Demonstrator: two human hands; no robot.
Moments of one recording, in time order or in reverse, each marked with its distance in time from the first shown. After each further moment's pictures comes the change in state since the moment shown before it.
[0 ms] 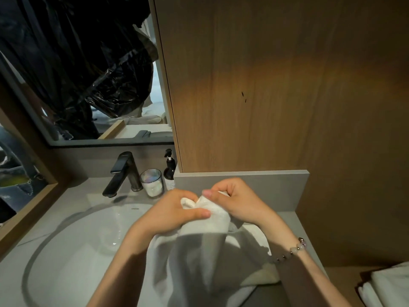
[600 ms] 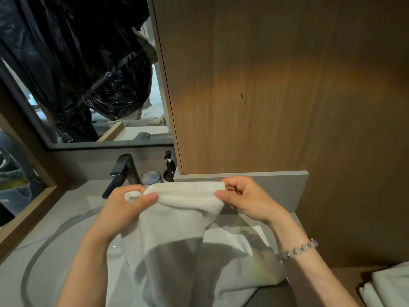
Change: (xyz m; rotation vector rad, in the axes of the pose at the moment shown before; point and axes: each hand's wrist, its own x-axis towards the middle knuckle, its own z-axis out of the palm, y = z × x) left_hand -0.036 -0.012 -0.051 -0.114 0.429 -0.072; right_hand 0.000 0.011 -0.016 0.071 -0.008 -0.028
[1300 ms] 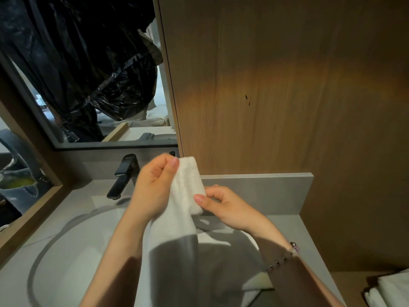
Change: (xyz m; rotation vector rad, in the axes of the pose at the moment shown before) left_hand 0.011 0.051 0.044 -0.051 0.133 0.270; right_hand 0.008 -0.007 0.039 -0.110 -0.122 -0.006
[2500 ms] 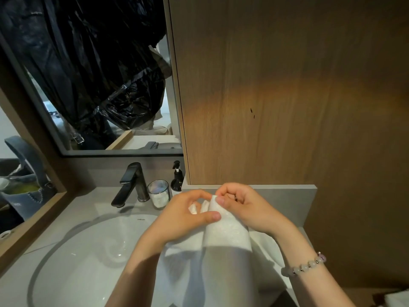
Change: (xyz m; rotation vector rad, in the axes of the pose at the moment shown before) left_hand -0.009 -0.024 0.015 0.242 -0.444 -0.073; right_hand -0.012 -0.021 -0.027 0.040 0.071 -0.038
